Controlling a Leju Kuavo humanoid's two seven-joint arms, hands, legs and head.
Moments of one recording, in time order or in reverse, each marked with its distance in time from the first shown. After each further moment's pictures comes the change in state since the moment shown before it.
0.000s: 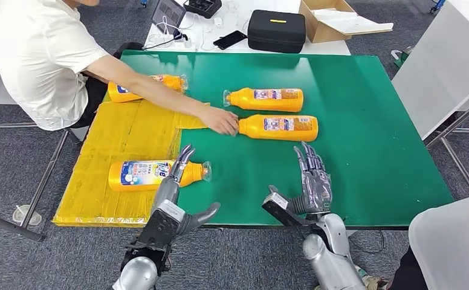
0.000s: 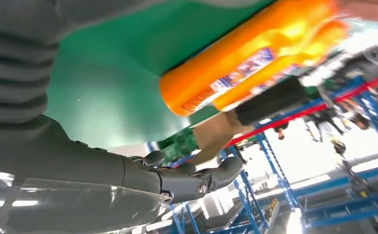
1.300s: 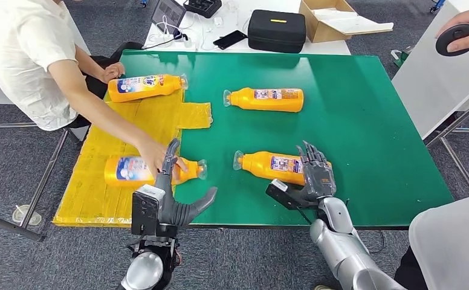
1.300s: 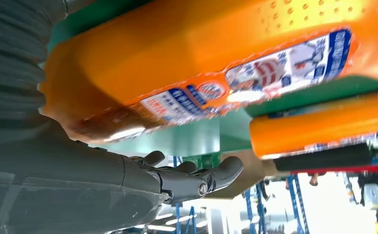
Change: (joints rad) left arm -0.006 -0.068 -0.004 0.024 0.239 0.112 -0.018; right arm -0.219 -0.065 0.063 0.369 0.143 0.046 0.163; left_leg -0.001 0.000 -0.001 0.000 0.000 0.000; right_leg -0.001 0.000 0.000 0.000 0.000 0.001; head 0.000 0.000
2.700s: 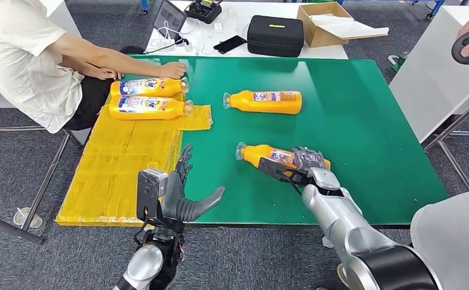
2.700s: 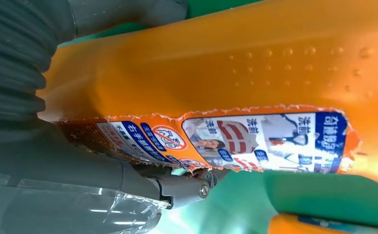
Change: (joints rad) left arm -0.036 -0.015 -0.001 0.028 0.158 -0.071 0.137; right arm -0.251 0.045 0.060 0.198 0.023 0.609 0.346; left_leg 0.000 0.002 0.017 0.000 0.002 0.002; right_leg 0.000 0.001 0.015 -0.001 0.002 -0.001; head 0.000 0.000
